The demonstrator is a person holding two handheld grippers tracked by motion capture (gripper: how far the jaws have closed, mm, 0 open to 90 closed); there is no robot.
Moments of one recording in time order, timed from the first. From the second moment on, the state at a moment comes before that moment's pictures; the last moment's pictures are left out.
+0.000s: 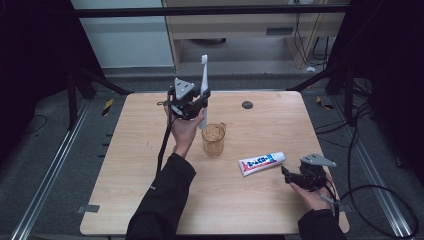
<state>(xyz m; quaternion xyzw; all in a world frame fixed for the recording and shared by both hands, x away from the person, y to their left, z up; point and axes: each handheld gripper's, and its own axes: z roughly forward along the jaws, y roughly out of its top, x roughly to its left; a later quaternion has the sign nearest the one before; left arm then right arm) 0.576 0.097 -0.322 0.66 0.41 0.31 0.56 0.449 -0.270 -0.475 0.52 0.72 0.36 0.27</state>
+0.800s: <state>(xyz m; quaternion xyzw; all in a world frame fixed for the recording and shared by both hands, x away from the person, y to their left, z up) 0.581 0.084 -0.355 0.67 0.39 0.29 0.56 0.450 -0.268 -0.476 0.52 0.72 0.36 0.27</state>
